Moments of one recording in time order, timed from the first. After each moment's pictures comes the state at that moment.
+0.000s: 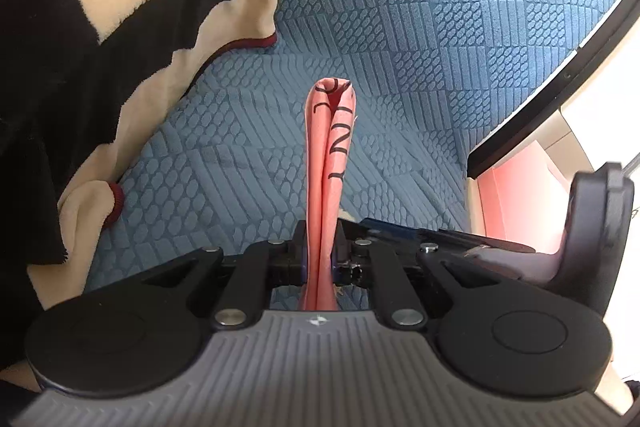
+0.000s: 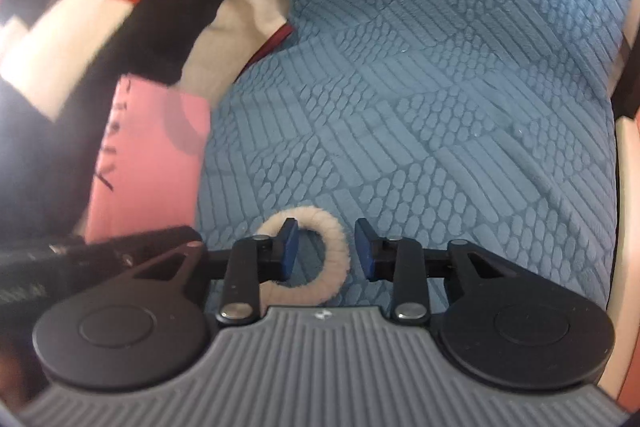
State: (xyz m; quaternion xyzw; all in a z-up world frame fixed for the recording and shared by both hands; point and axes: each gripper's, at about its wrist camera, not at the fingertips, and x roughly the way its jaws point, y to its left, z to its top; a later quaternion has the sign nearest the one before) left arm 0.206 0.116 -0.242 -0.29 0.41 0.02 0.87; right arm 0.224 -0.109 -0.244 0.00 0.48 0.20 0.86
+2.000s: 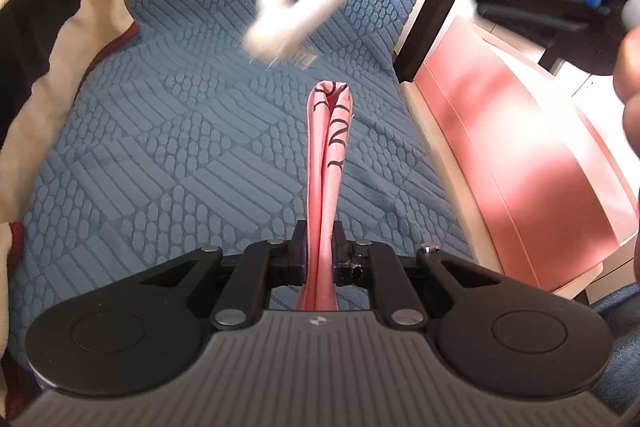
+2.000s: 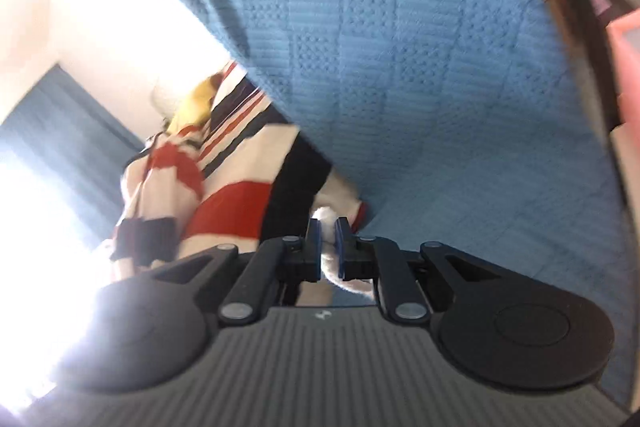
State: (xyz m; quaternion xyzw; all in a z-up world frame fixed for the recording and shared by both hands) left arm 0.206 0.026 -0.256 -0.12 0.43 -0.10 0.89; right arm 0.213 -0.192 -0.144 0.32 0.34 0.22 0.86
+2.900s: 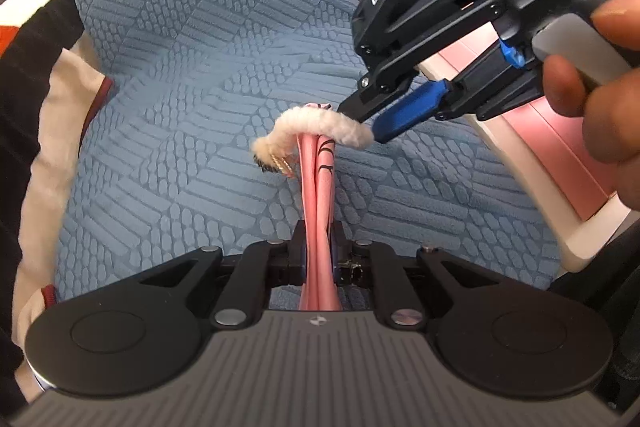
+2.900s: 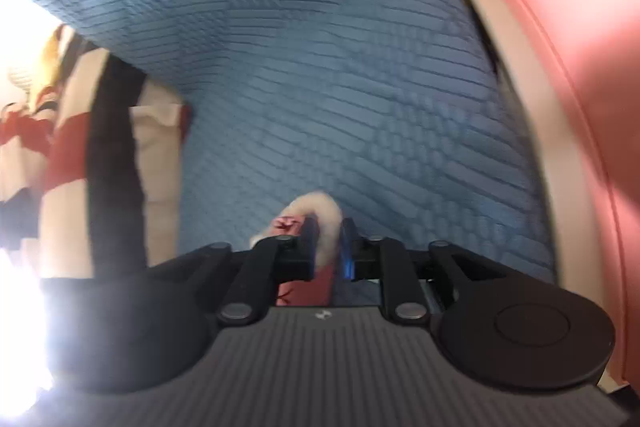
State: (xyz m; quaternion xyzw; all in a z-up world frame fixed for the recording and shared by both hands) left arm 0.201 -0.025 -0.275 0.08 0.44 -0.10 0.89; right arm 0.212 -0.223 -0.226 0.33 0.53 0.03 0.78
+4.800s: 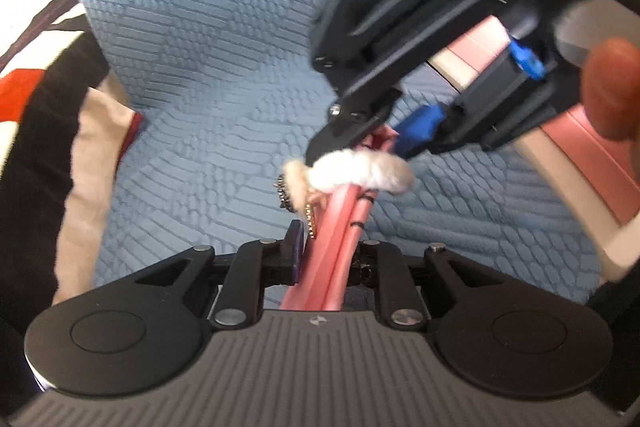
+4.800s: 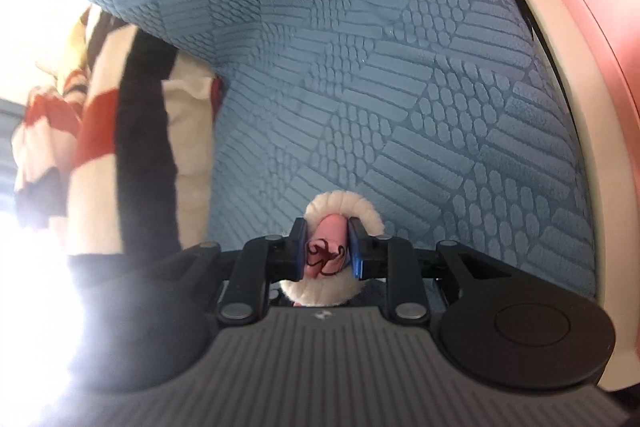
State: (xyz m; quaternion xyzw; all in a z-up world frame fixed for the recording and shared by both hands) left arm 0.198 -0.043 -0.269 0.14 0.40 -0.05 0.91; right arm 0.207 -0.220 -0.223 0.37 0.53 0.10 0.76
